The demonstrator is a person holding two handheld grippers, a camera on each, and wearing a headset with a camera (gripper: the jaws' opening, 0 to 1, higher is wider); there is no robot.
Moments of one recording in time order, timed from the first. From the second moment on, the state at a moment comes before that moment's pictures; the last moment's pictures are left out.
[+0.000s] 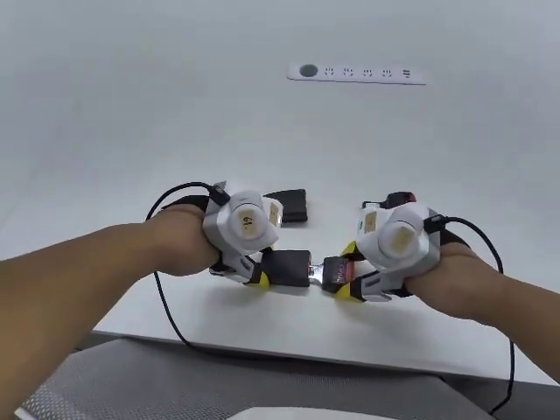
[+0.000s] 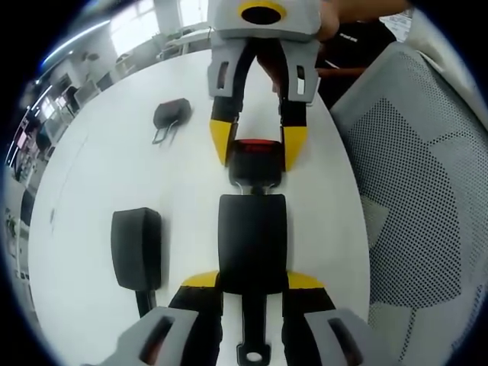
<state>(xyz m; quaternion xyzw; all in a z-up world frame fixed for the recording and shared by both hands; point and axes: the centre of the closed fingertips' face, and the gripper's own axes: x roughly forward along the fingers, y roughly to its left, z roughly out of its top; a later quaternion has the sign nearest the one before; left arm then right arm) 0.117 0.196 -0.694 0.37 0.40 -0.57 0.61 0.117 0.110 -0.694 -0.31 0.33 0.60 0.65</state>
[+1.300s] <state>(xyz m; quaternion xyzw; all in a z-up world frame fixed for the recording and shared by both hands) 0.116 0.199 -0.695 0.36 0.42 -0.55 0.63 0.117 0.117 -0.691 -0.32 0.34 0.59 0.66</state>
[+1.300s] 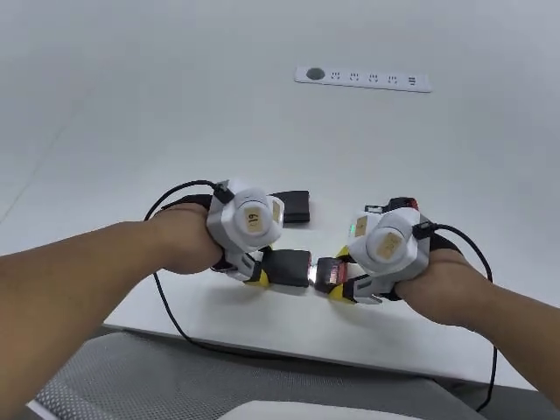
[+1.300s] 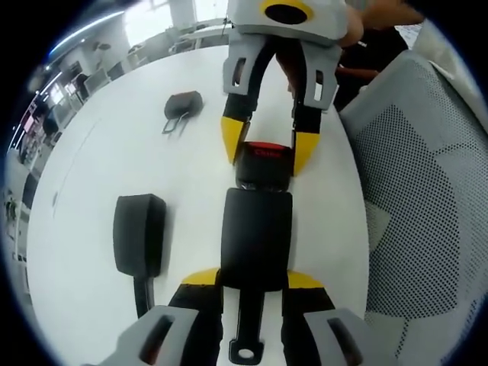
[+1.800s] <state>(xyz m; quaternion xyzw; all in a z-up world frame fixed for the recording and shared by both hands) 0.117 0.200 -0.695 0.36 0.42 -0.55 0.62 0.120 0.115 -0.694 -0.32 0.34 0.59 0.66</state>
